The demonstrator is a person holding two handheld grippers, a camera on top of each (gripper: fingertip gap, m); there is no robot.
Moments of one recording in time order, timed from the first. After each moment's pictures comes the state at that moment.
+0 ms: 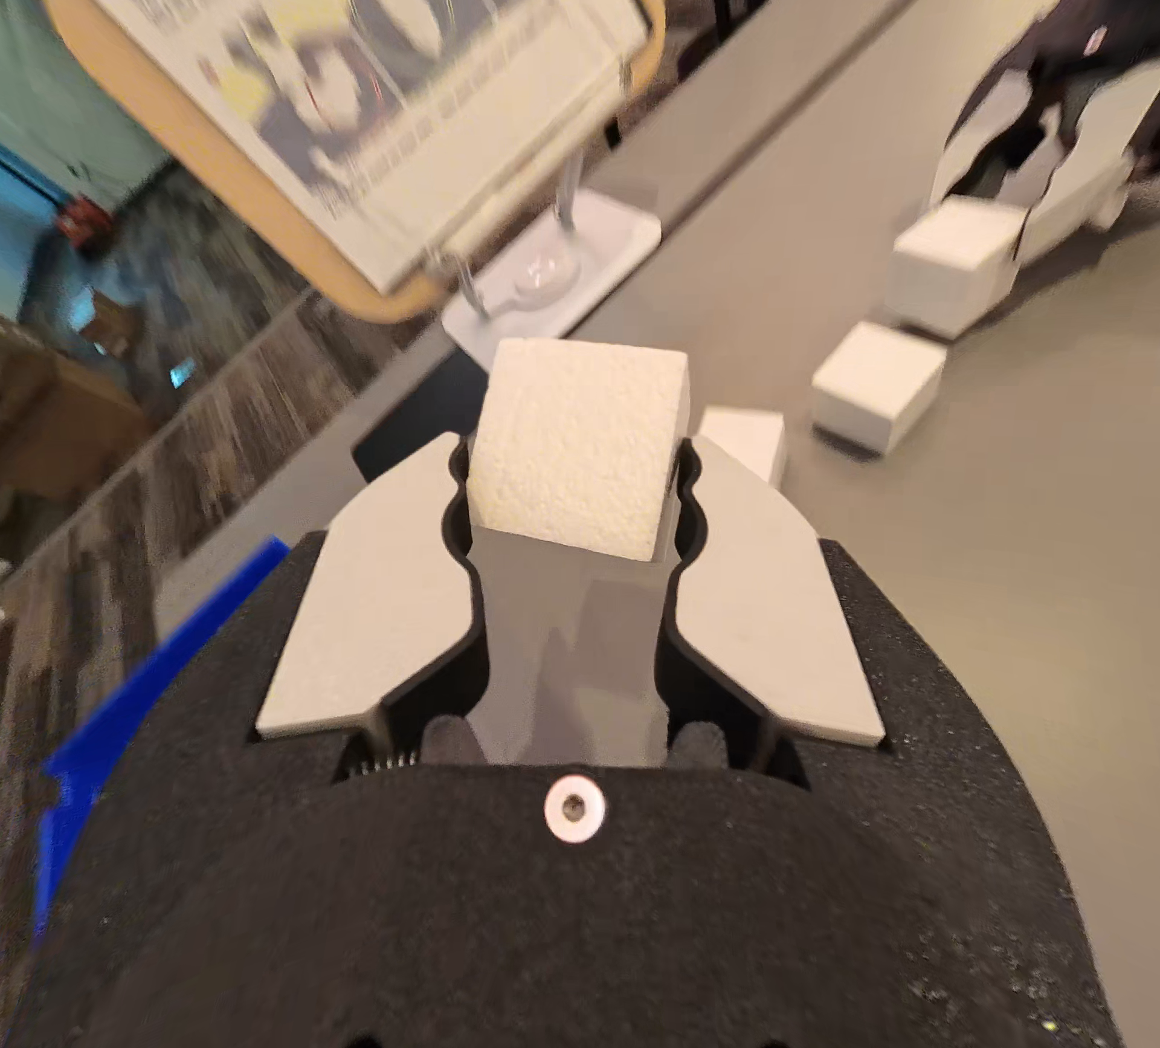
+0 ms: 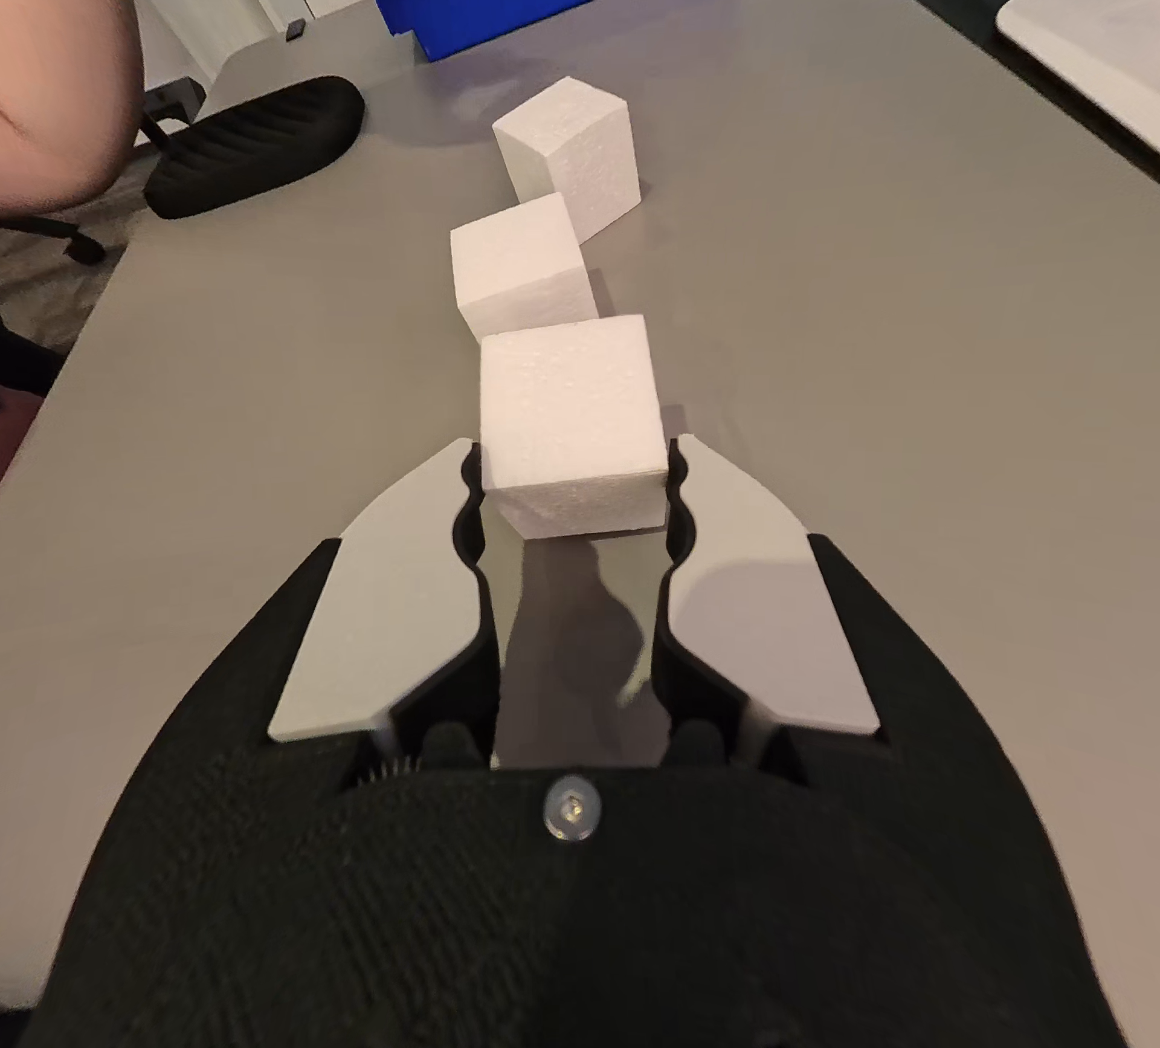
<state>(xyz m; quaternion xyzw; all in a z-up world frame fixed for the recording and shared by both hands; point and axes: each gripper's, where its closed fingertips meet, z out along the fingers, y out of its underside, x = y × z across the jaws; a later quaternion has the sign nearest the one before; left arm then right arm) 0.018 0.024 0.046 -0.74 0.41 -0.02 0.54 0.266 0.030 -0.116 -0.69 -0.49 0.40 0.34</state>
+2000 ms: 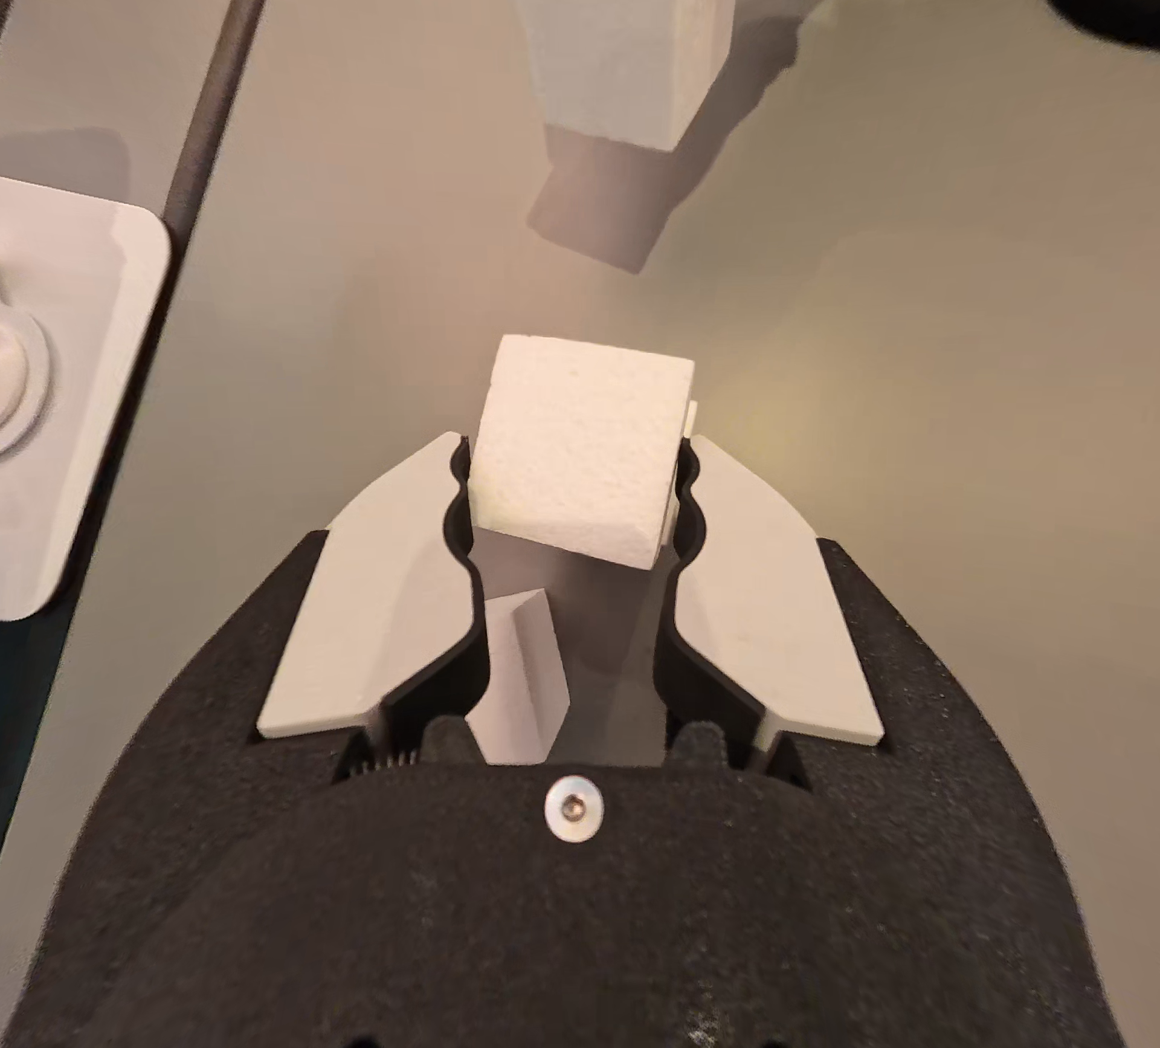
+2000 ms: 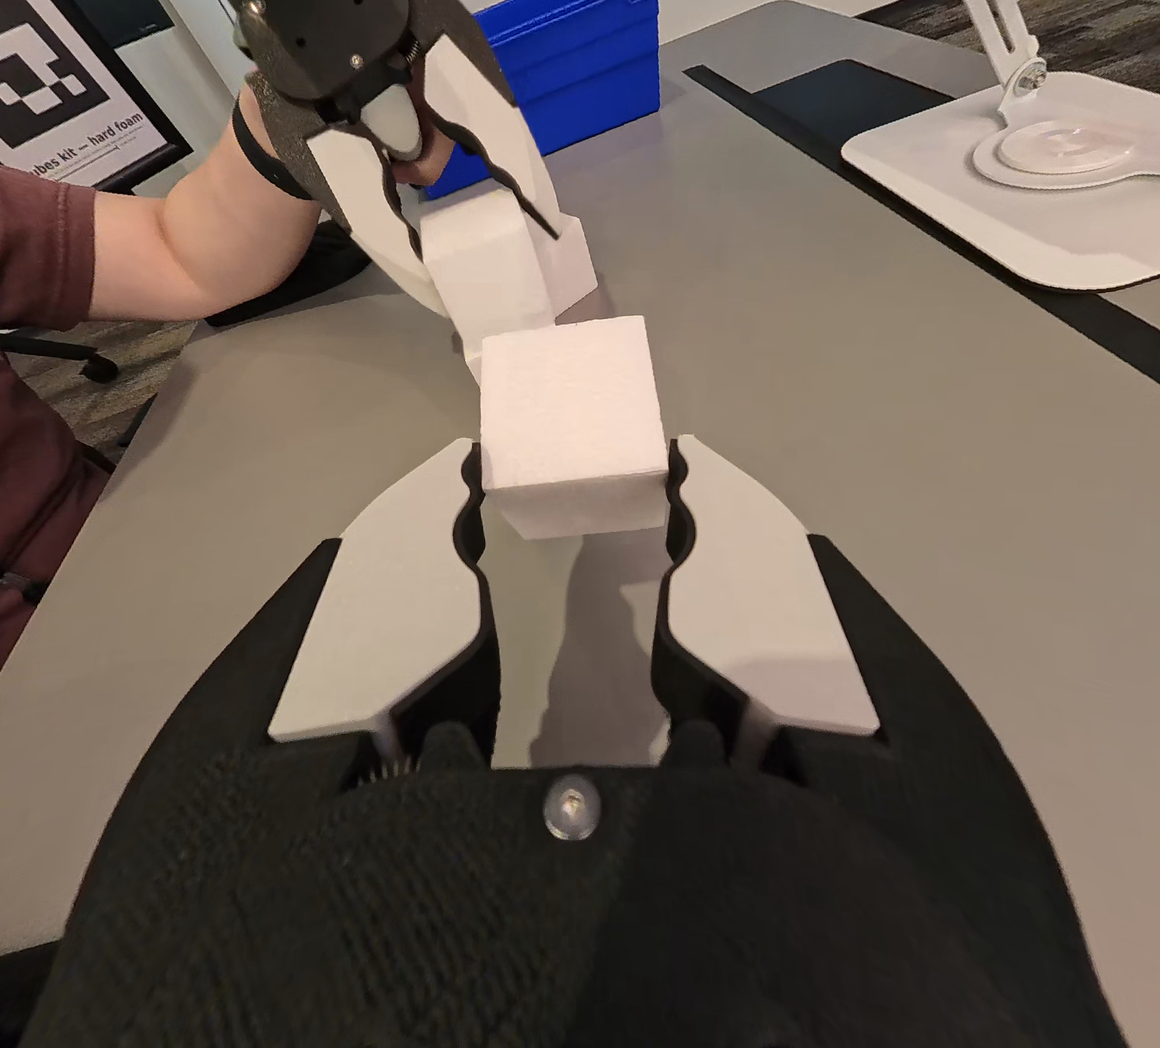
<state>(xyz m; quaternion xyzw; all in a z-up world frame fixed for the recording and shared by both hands) 0.183 0.026 -0.093 -0.71 0.62 -0.14 0.31 0.312 0.037 -0.075 -0.68 -0.43 0.44 0.40</state>
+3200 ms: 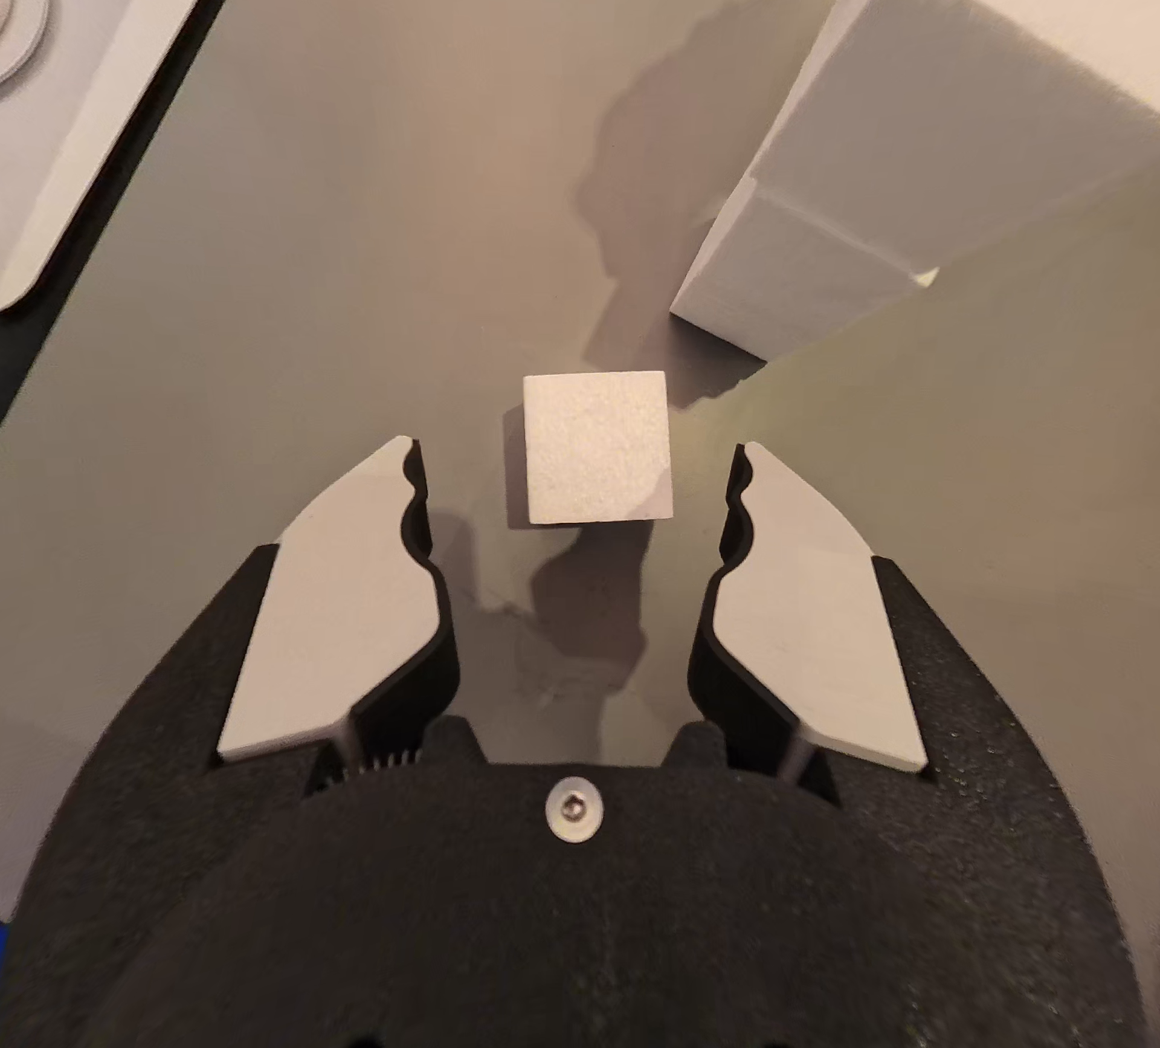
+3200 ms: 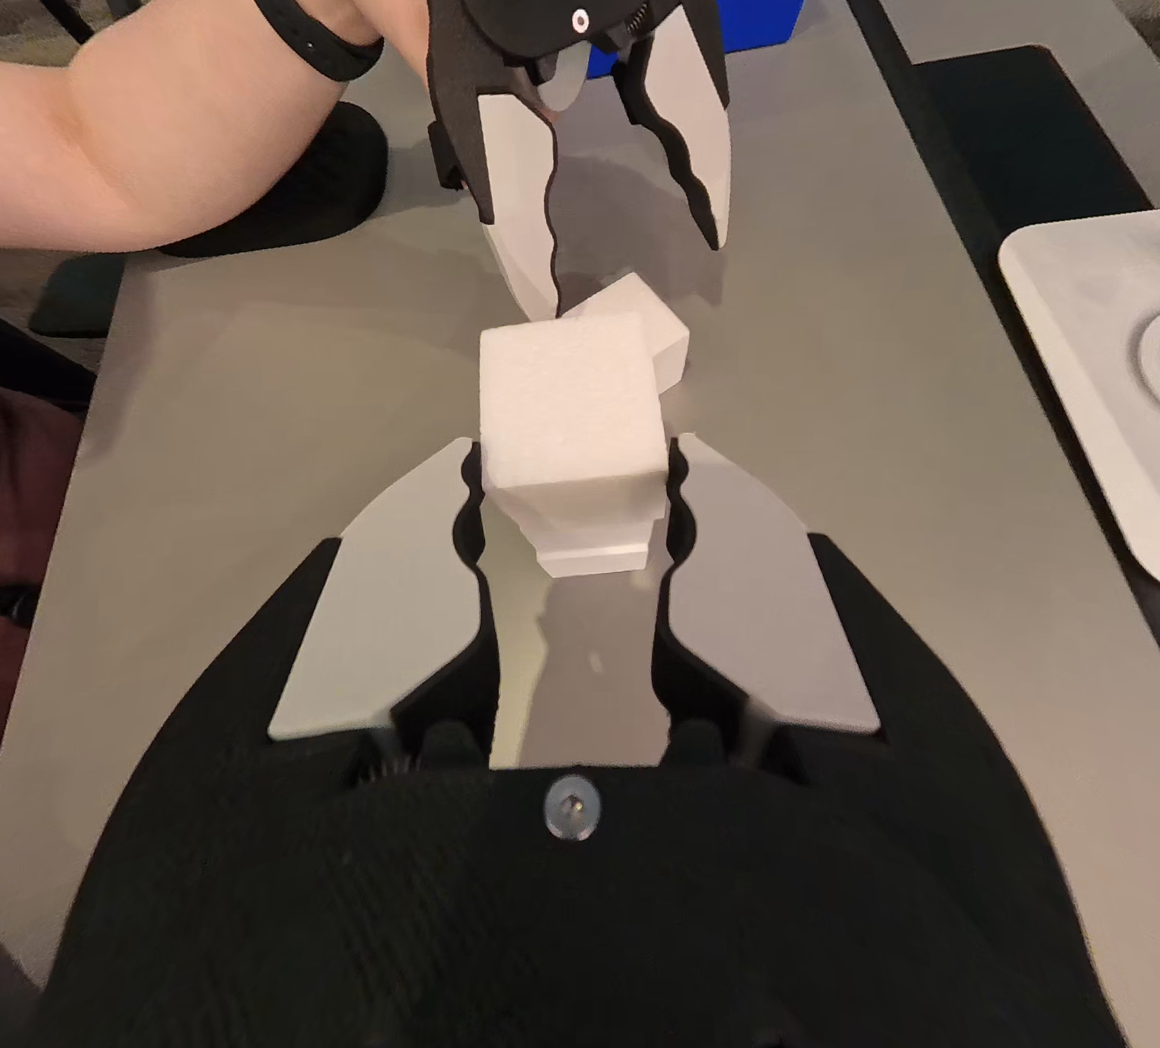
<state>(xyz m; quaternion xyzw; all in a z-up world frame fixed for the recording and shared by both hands) 0.091 0.057 -0.096 -0.79 0.53 -0.18 0.24 0.180 0.019 -0.032 -0.69 -0.57 0.32 0.32</state>
